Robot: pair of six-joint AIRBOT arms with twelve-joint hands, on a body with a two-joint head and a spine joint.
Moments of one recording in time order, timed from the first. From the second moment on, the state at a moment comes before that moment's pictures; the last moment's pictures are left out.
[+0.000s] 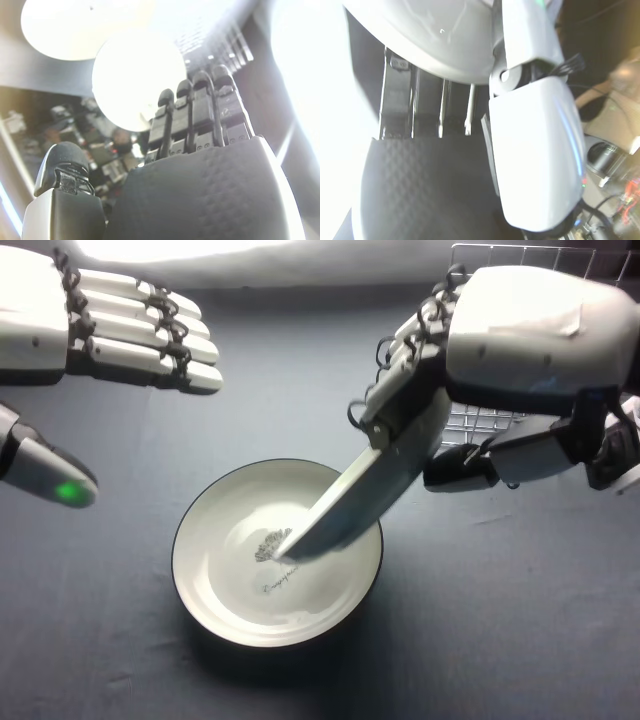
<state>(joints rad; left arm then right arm) 0.22 -0.91 1.54 1.59 -1.05 -0.29 -0.34 -0.99 1.03 -0.65 0.69 -0.26</state>
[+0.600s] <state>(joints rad) 0.25 -0.91 1.55 1.56 -0.97 -0.23 -0.26 -0.97 0.96 -0.16 0.57 -0.25</state>
